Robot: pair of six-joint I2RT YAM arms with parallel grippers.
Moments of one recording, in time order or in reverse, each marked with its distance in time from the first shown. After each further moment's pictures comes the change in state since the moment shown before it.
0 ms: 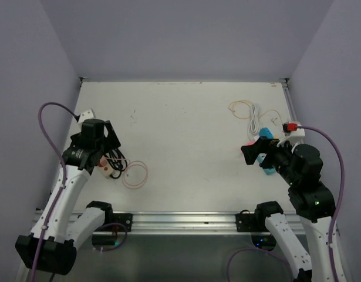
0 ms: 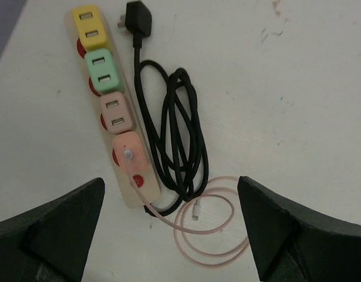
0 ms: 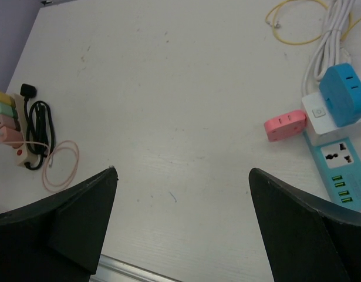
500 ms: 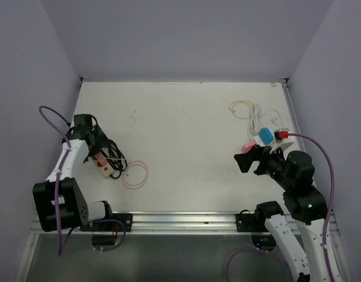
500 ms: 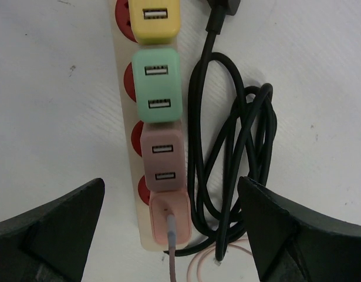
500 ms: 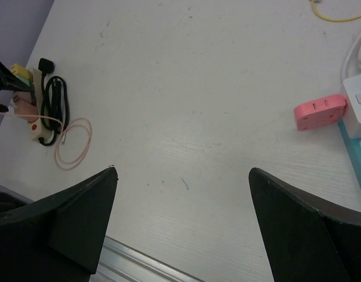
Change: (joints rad) left arm 0.317 0.372 -0.076 0.139 0.169 -0.001; right arm 0.014 -0.085 -0.159 0.059 -0.109 0.024
